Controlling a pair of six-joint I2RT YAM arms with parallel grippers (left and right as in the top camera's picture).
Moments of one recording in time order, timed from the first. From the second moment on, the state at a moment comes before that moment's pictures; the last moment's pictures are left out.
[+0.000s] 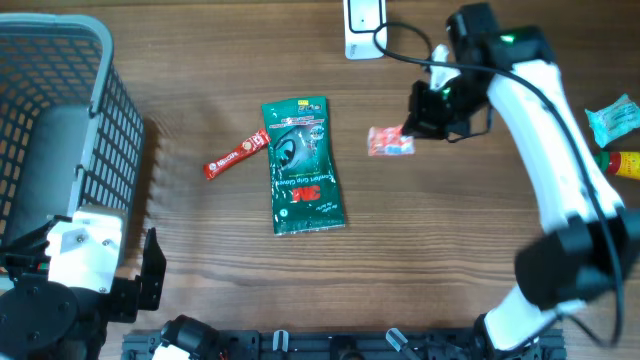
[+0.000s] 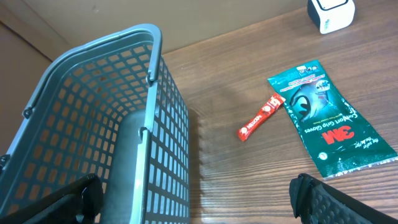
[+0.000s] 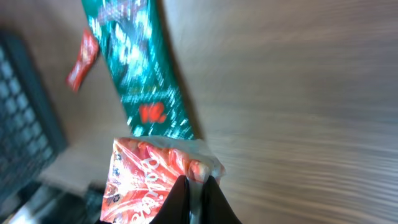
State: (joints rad) left arm -0.42 0.70 1.57 -1.47 -0.47 0.08; right arm 0.19 1.80 1.77 -1.37 -0.37 0.36
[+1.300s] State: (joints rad) left arm -0.42 0.70 1.57 -1.47 -0.47 0.08; right arm 0.24 1.34 1.49 -0.75 0.01 0.06
